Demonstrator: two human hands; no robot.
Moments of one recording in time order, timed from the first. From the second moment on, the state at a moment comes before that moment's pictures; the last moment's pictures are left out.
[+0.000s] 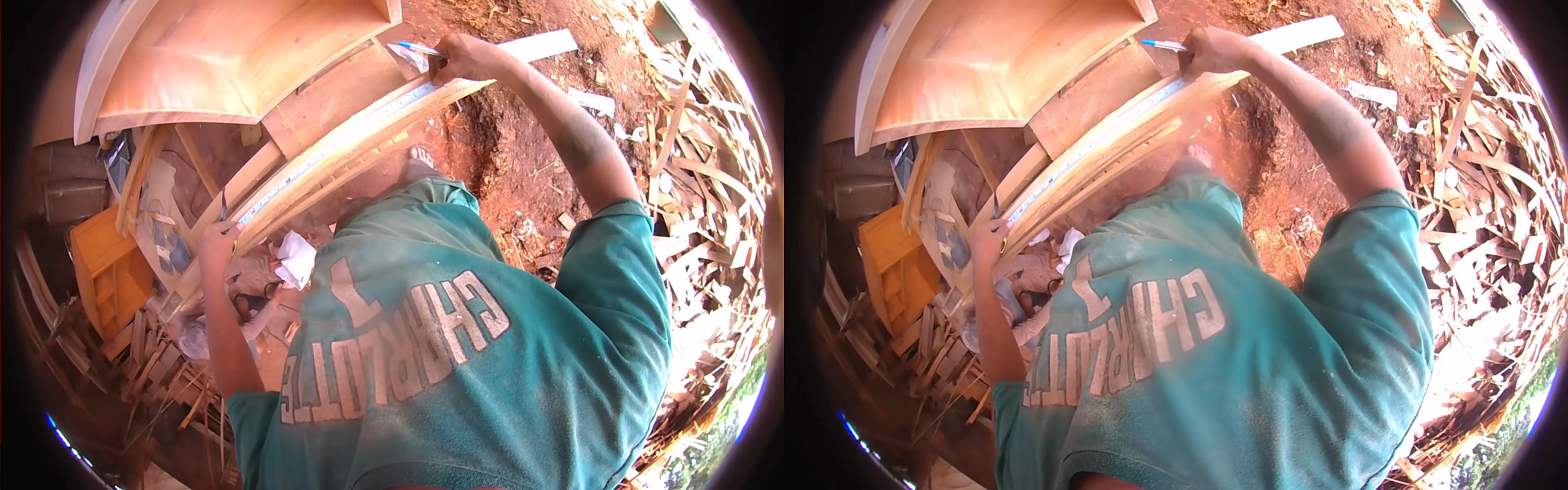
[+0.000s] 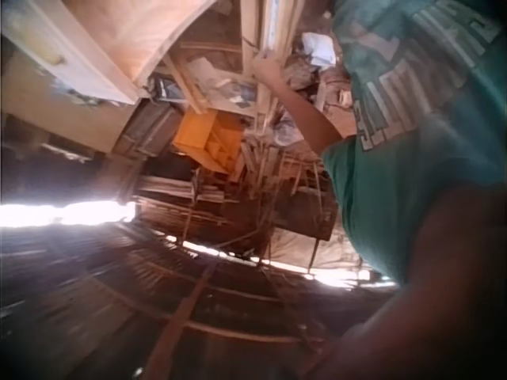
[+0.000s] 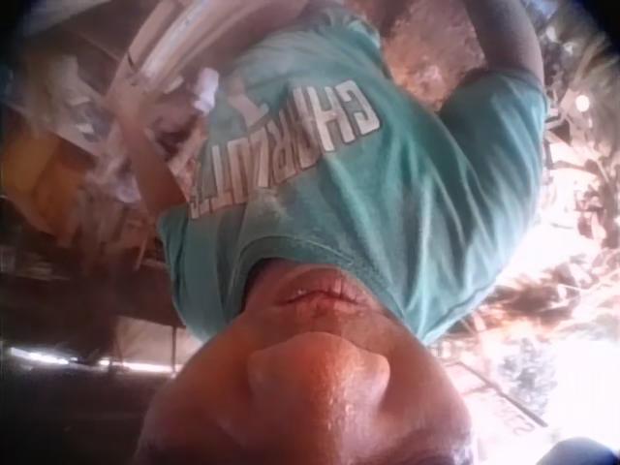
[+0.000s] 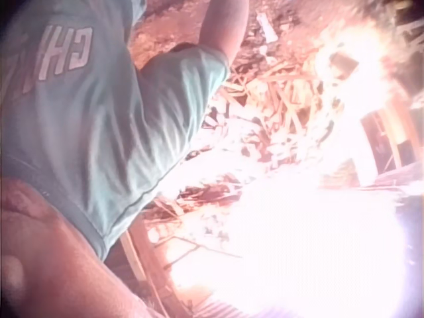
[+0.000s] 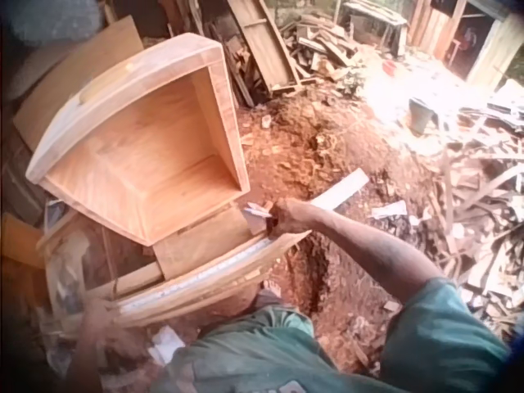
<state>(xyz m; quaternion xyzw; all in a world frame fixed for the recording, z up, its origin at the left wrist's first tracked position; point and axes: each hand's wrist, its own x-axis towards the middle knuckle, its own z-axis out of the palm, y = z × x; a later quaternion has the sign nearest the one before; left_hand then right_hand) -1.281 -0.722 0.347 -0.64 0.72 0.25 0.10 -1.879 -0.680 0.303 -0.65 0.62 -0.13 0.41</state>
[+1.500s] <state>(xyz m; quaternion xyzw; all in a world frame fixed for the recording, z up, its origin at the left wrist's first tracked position) -1.293 -0.734 0.339 -0.62 0.74 0.16 0.19 -1.820 -0.660 0.344 -0.53 0.57 -0.37 0.50</state>
